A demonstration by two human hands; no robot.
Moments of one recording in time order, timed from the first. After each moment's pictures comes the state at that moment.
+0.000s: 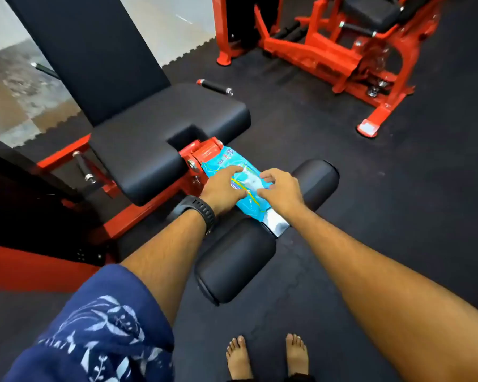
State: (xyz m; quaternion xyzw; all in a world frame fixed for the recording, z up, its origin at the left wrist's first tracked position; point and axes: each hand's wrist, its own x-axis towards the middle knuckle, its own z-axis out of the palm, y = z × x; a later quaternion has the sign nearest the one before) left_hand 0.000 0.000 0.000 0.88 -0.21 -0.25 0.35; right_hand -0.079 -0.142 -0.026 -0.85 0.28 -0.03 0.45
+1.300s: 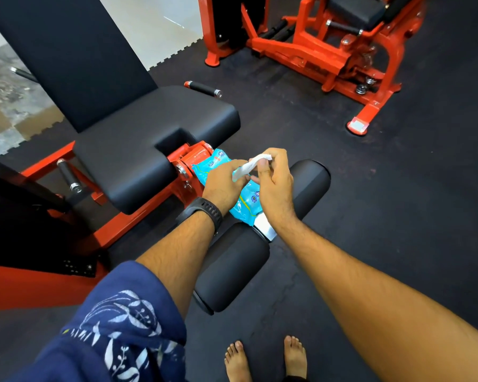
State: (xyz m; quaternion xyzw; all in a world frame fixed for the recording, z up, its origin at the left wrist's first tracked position) left_hand -0.001 -0.033 0.004 0.87 -0.24 -0.16 0.40; right_hand -0.079 -0.119 0.007 -0.72 0.26 -0.29 0.58
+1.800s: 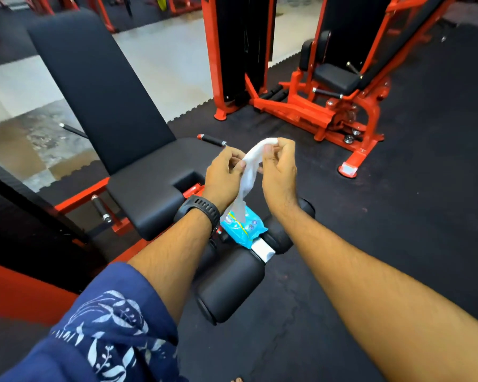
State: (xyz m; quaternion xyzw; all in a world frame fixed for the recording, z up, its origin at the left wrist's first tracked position) left_hand -0.038 -0.022 0.164 0.79 -0.23 -0.06 0.57; right_hand -0.096 -0.120 0.160 -0.68 0.22 -0.37 0.59
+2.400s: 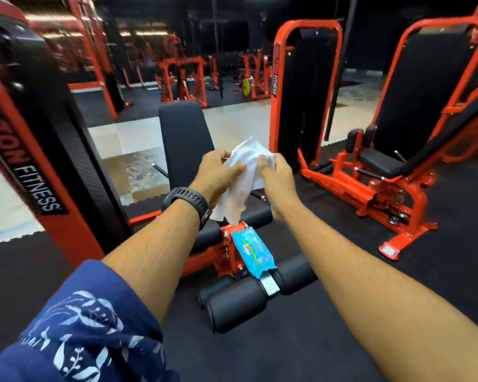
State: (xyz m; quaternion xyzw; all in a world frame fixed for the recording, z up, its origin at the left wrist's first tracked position) left_hand -0.171 0.038 0.355 0.77 -0.13 0.03 0.62; right_hand -0.189 -0.094 0.319 -0.69 0.04 -0.24 0.68
